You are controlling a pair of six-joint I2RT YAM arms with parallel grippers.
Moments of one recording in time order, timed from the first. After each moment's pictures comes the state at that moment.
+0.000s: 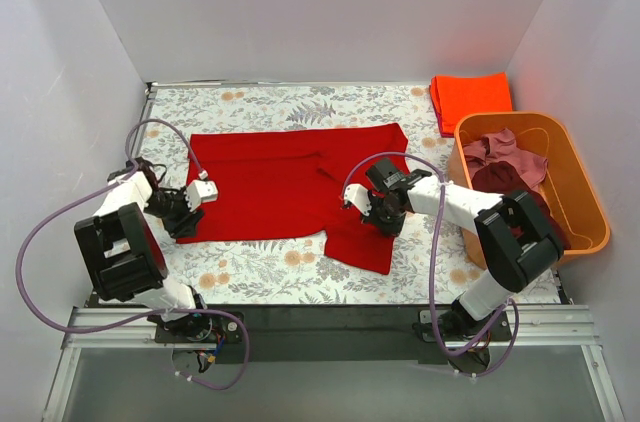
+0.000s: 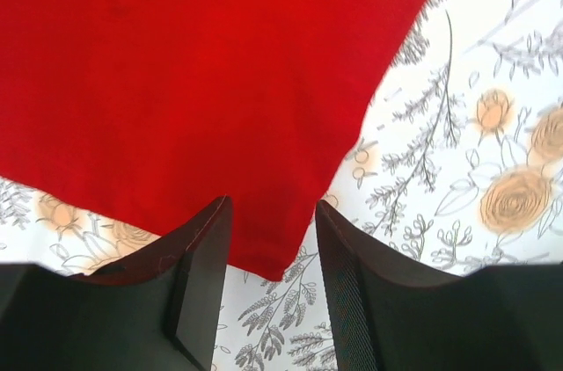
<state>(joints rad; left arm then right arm) 0.38 1.53 0.93 -0.96 0.52 1.45 0.64 1.60 0.91 -0.64 -0.17 -0.60</state>
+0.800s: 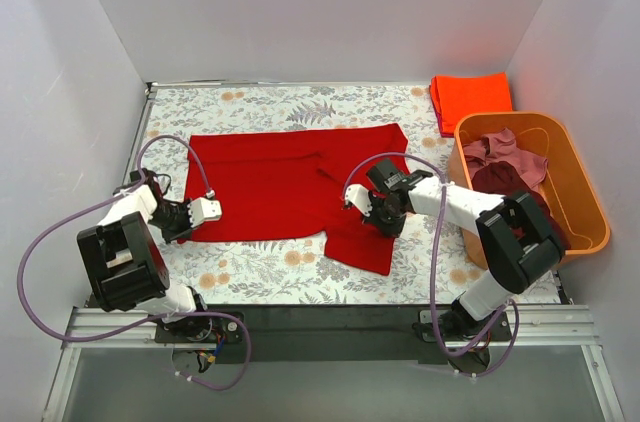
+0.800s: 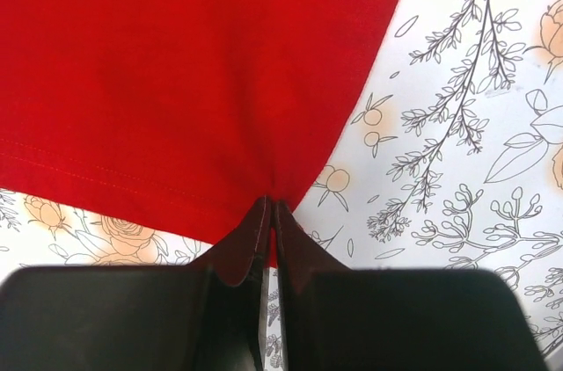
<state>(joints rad) 0.38 1.48 0.79 -0.84 0.37 1.66 0.64 1.60 0.92 -0.65 -0.17 -0.59</state>
